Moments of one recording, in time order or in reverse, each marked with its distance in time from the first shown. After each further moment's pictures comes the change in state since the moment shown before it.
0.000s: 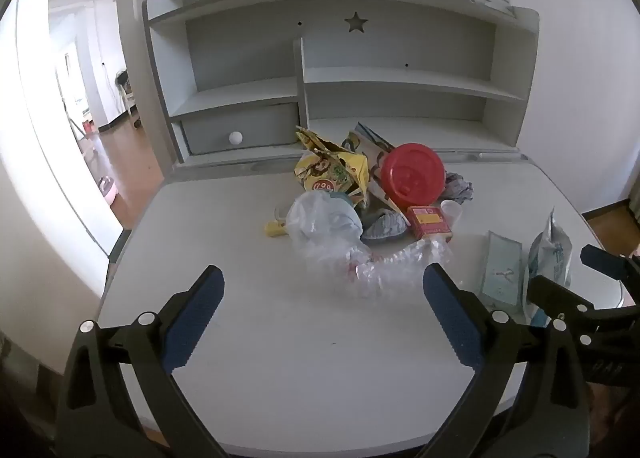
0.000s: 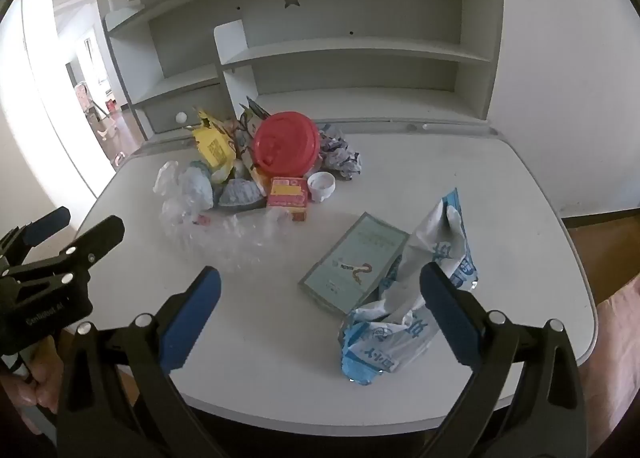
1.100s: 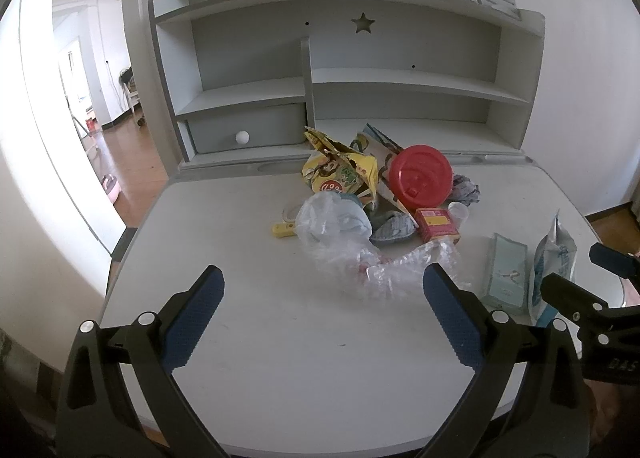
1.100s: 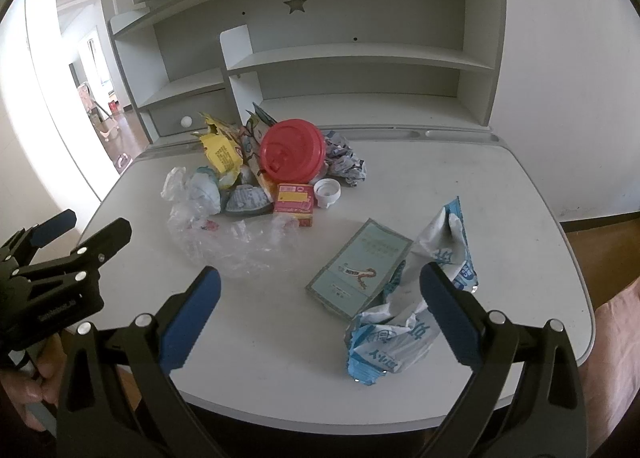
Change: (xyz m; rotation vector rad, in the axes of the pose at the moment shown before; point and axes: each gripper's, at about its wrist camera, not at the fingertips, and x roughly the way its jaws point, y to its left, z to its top) left arm 0.001 0.007 0.000 -0.013 0.011 0.007; right arm -0.007 0.006 0.003 -0.006 -0.004 0.004
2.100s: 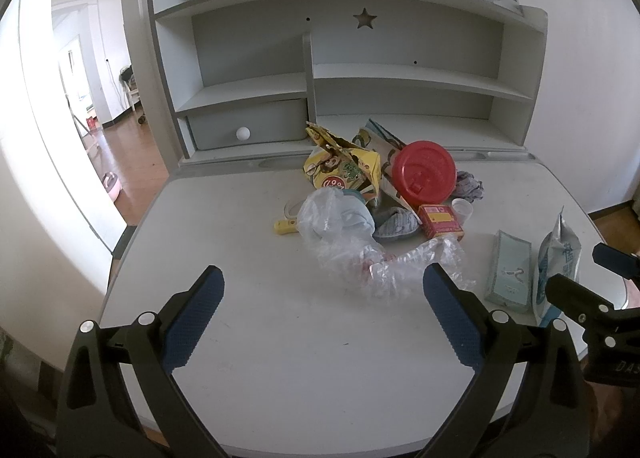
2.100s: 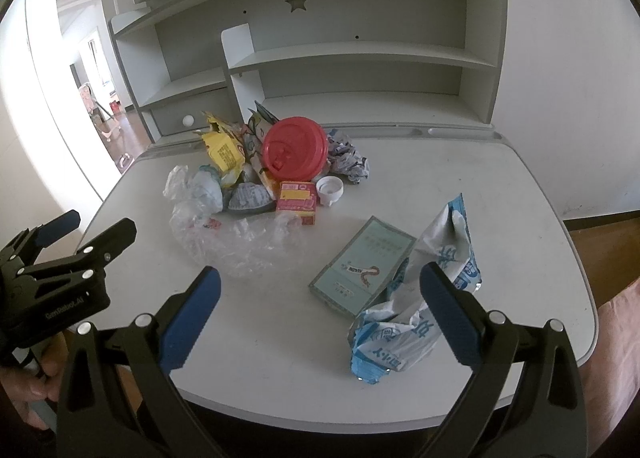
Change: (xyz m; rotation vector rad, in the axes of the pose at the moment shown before) left arm 0.005 0.001 -0.002 -0.001 0.012 0.002; right arm -0.001 0.002 -0.001 0.003 0.002 0.003
